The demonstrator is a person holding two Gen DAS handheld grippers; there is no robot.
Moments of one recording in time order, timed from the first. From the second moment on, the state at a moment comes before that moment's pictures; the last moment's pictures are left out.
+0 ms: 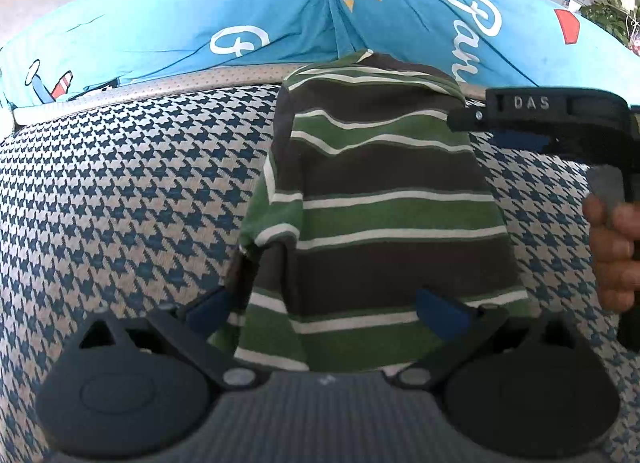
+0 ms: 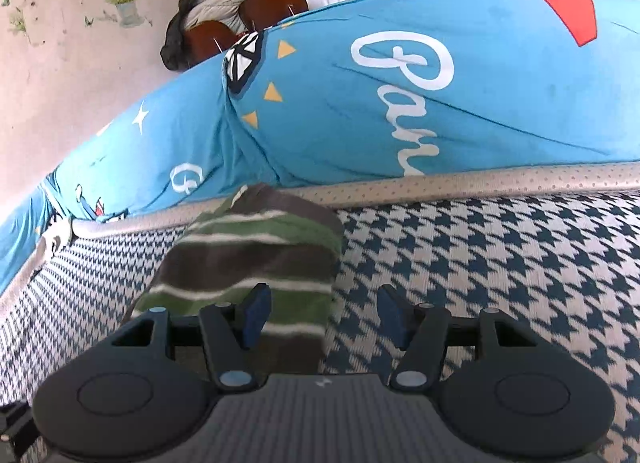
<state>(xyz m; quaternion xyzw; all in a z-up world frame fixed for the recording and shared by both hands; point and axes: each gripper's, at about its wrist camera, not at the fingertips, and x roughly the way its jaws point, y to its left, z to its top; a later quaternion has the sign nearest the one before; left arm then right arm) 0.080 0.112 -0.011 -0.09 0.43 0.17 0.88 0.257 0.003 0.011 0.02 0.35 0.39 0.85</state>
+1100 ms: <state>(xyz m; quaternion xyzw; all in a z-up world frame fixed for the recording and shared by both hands) 0.083 0.111 -0.009 -0.11 0.43 0.17 0.88 0.269 0.034 0.012 0.06 0.30 0.45 0.84</state>
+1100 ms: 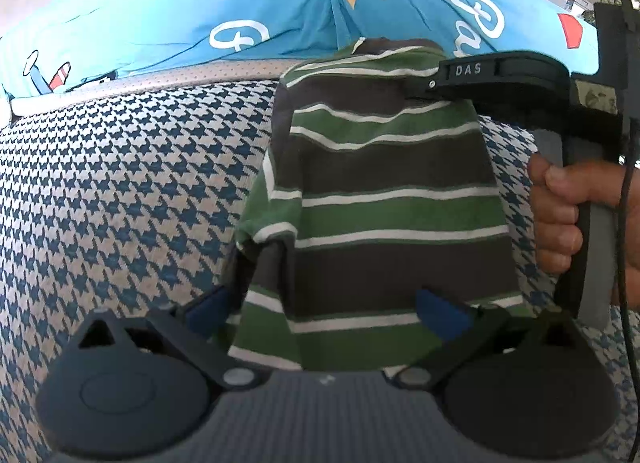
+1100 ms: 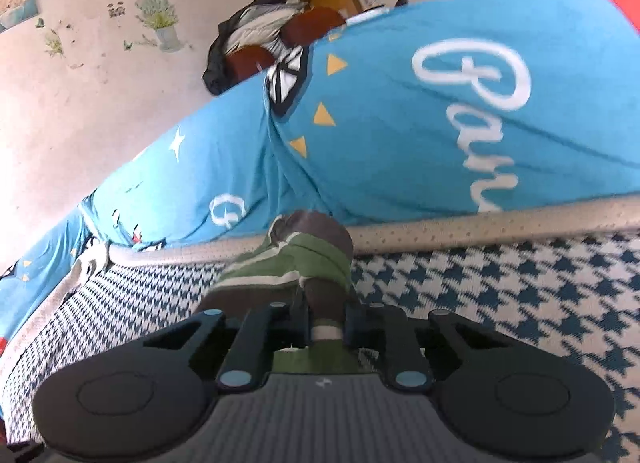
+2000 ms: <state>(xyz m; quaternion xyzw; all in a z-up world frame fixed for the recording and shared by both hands) 0.076 0.061 0.021 -0.06 0.41 0.08 0.91 0.254 -0.208 0.081 0.07 0.24 0.08 0.97</state>
